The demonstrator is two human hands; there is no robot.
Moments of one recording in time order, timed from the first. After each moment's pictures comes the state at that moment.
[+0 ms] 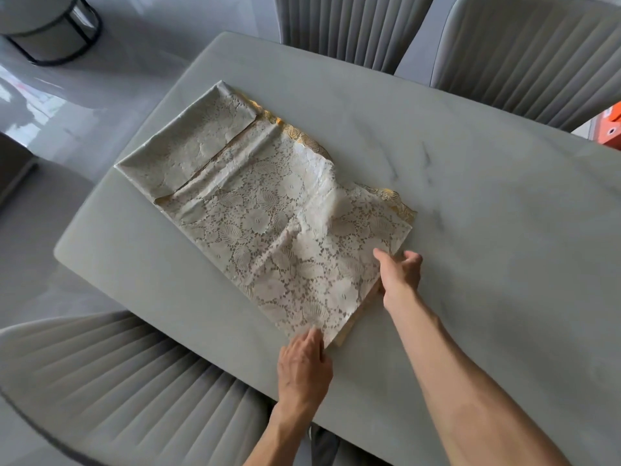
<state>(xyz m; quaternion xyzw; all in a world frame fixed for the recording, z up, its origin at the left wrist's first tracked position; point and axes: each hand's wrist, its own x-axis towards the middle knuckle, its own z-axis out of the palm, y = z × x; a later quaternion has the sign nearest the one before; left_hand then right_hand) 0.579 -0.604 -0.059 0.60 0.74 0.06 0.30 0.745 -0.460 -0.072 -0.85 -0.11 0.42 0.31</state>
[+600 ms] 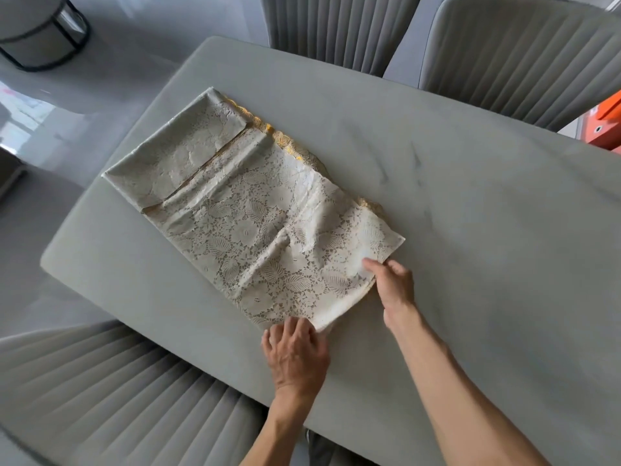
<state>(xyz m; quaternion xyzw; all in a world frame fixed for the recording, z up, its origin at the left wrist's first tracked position) 0.593 -0.582 -0.057 0.60 0.77 0.10 0.20 0.752 -0.477 -0.050 -0.76 -0.14 0.50 0.40</state>
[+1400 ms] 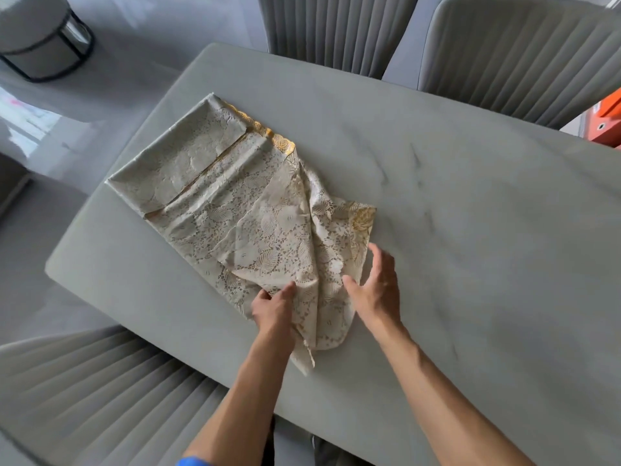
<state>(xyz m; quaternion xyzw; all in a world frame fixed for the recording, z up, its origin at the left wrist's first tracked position) 0.567 -0.498 -0.049 0.00 0.76 0.36 0.54 0.725 -0.495 -0.049 -0.79 -0.47 0.31 0.24</state>
